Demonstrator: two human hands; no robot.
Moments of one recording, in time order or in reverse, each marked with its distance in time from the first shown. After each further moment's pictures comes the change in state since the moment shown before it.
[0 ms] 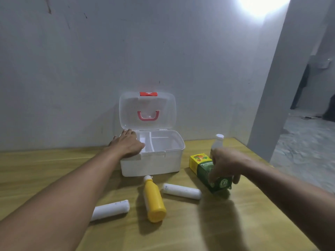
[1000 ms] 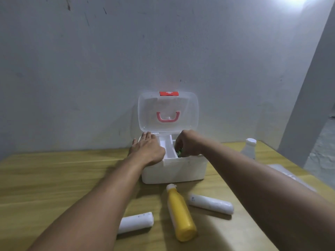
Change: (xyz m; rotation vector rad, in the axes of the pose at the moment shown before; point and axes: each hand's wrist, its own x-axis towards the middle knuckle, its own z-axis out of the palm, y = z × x) left_hand 0.006 -0.002 0.009 -0.004 0.030 -0.005; right_hand 0.118 -0.132 0.014 -0.003 0.158 -0.493
